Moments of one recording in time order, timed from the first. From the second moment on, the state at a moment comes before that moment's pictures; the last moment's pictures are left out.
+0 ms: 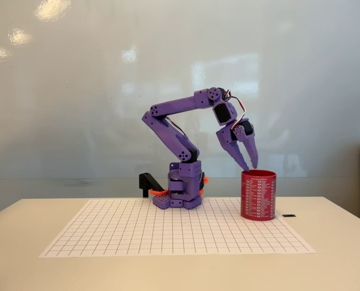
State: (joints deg) arm -69.9 140.4 128.8 75.8 12.7
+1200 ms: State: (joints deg) arm 3.3 164.7 132.0 49.5 -0.2
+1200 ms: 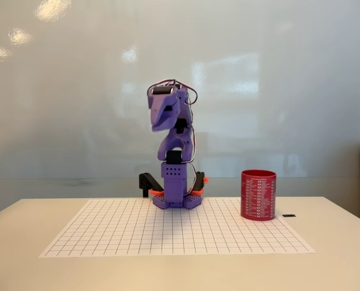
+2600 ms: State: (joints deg) arm -17.8 189.2 175.9 63.2 5.4
